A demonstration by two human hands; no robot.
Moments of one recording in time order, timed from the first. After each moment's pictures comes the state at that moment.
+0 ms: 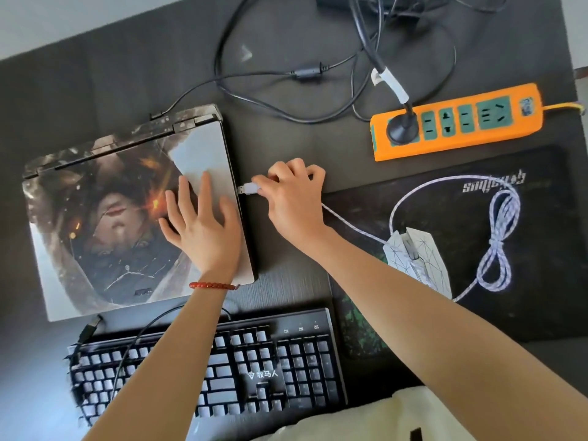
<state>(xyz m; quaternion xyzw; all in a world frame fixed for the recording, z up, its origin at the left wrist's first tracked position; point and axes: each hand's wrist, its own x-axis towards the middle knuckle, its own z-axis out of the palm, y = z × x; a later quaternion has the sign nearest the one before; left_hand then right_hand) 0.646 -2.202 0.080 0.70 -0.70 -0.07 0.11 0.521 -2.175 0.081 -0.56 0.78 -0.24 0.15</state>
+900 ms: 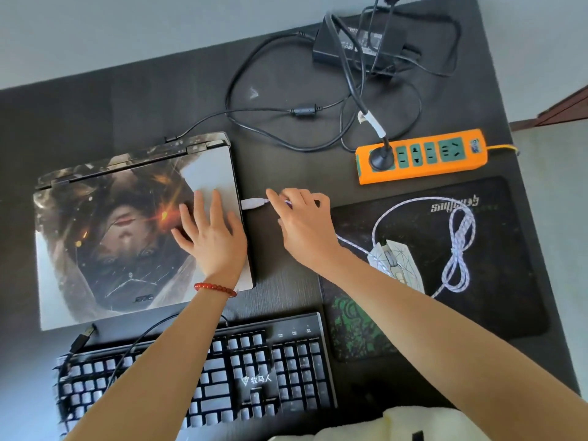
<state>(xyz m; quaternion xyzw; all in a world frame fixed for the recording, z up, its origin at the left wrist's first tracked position) 0.639 -2.196 0.101 0.69 -0.71 -0.14 0.07 0.505 -2.144 0.109 -0.63 0.75 -0.14 0.18</state>
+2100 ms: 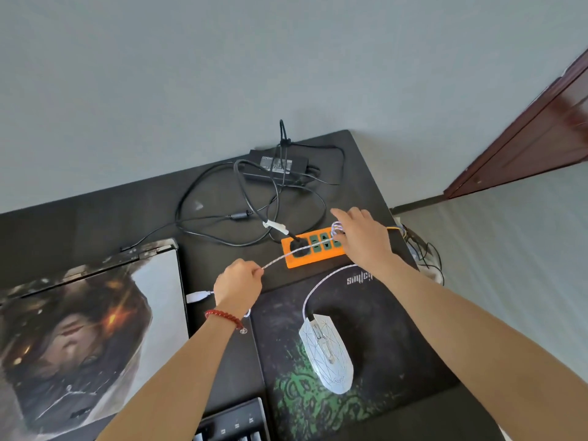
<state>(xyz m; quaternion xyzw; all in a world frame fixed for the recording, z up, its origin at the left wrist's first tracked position) 0.504 -2.197 0.136 0.53 -0.81 -0.25 -0.06 0.285 -2.100 0.149 -0.51 0.85 -0.06 0.11</state>
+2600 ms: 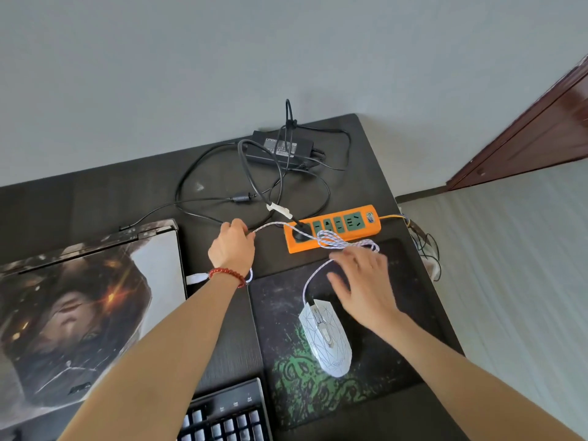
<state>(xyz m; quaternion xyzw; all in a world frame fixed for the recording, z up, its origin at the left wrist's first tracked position) 0.489 -2.225 0.133 0.60 -0.77 -0.21 0.00 0.354 -2.027 0.135 -0.56 0.81 -0.19 0.02</state>
